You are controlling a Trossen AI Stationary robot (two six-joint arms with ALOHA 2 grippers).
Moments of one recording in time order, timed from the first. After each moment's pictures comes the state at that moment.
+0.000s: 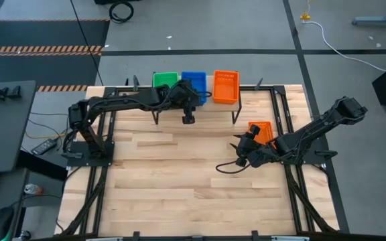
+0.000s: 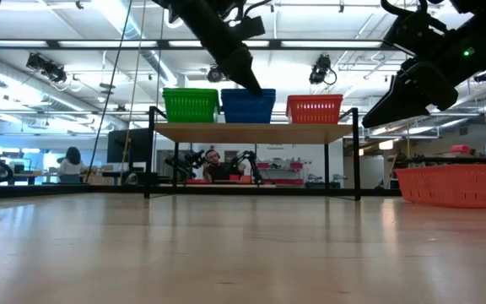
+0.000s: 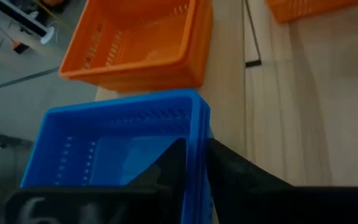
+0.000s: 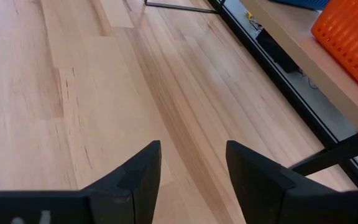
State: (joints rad) left arm 0.28 1.73 1.48 -0.41 -0.24 0.48; right arm 0.40 1.14 0.51 -0.22 0.86 0.34
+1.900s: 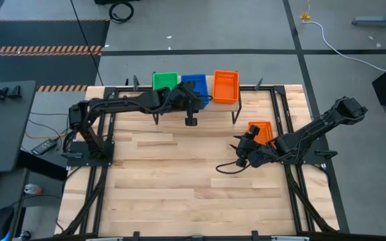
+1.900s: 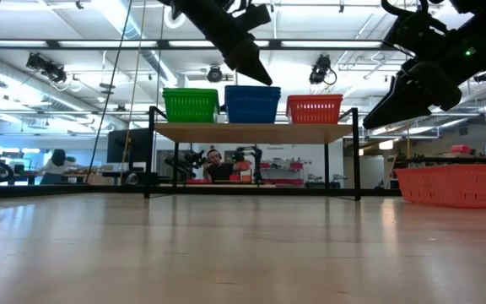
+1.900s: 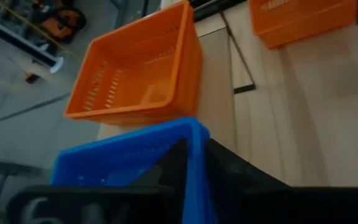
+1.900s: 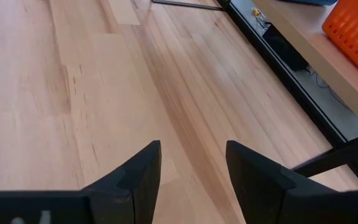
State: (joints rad) left arm 0.25 1.73 1.48 -0.33 -0.24 0.54; right arm 0.40 1.14 0.51 -0.23 0.83 0.34
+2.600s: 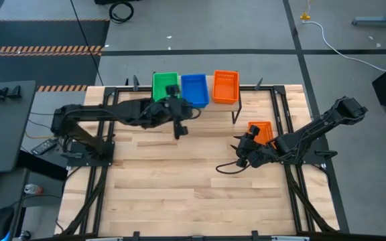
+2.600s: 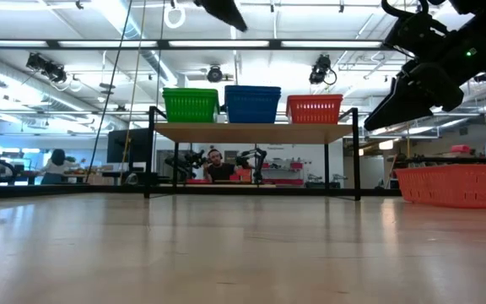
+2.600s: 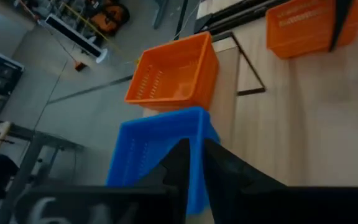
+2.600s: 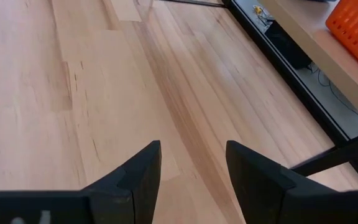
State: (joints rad) left arm 0.03 1.55 1.53 -0.56 -0.59 0.39; right arm 0.40 1.14 0.51 -0.24 0.82 0.35
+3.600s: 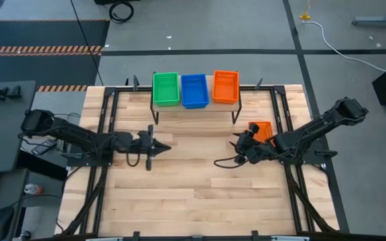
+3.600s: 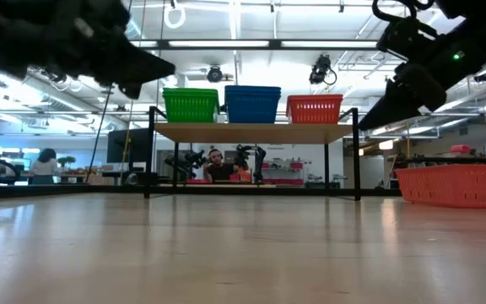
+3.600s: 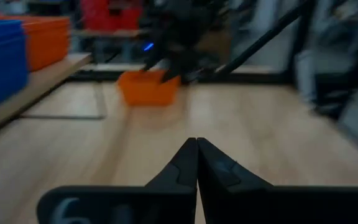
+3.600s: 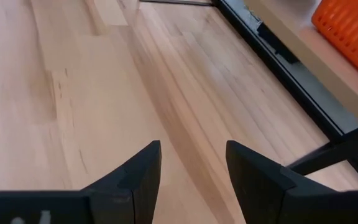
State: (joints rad) left arm -0.14 1.10 0.26 0.72 -0.18 -0.04; right arm 0.34 1.14 0.51 -0.21 0.82 0.34
